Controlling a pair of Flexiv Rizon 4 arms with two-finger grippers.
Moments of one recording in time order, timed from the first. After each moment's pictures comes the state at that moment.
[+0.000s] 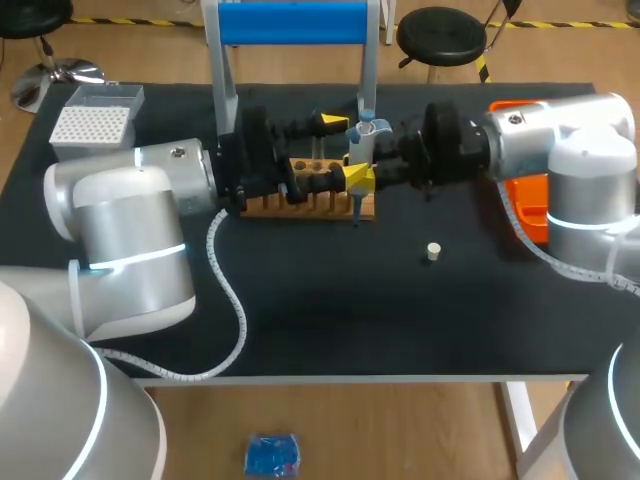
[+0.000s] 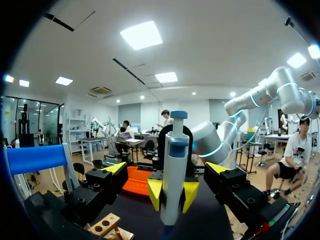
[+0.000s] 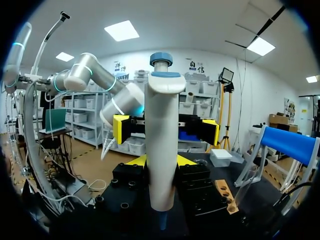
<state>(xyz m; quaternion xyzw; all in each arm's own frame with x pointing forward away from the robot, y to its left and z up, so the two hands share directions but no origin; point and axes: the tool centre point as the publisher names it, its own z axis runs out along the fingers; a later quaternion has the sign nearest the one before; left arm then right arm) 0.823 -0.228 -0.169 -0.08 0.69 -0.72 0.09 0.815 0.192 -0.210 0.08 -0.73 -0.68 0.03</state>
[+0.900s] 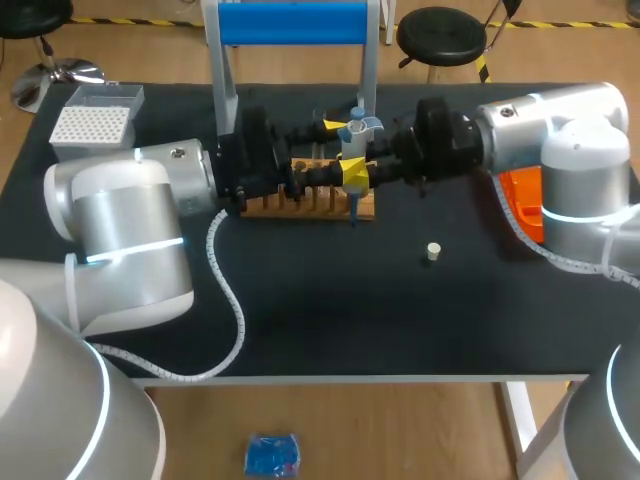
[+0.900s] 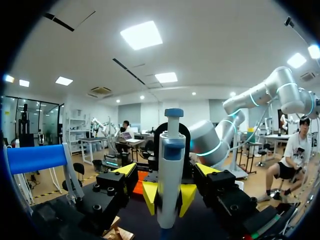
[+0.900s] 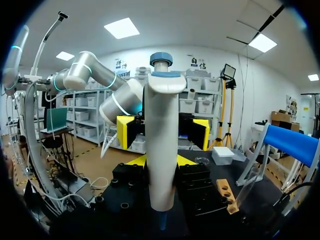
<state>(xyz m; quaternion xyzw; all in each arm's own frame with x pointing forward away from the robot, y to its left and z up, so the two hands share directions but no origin) 0.823 -0.228 -0.169 -0.08 0.69 -0.72 0.09 0.817 0.200 -0.210 0.08 -0.74 -0.67 0.04</state>
